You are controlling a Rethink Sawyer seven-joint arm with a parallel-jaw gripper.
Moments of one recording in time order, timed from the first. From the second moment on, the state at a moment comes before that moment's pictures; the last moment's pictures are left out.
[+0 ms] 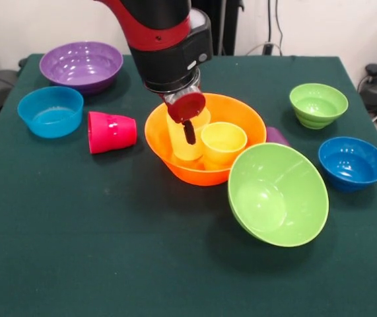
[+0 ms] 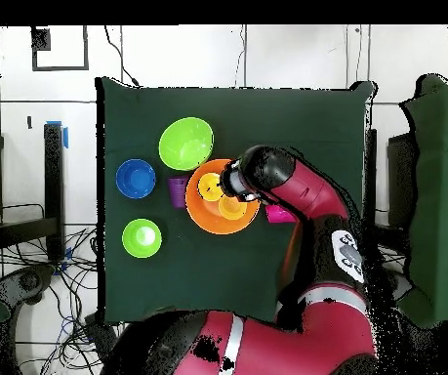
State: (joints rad) arm -0.28 -0.43 -0.10 1.49 0.33 0.72 2.33
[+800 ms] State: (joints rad) arm -0.19 -0.45 -0.18 1.31 0.33 0.89 2.33
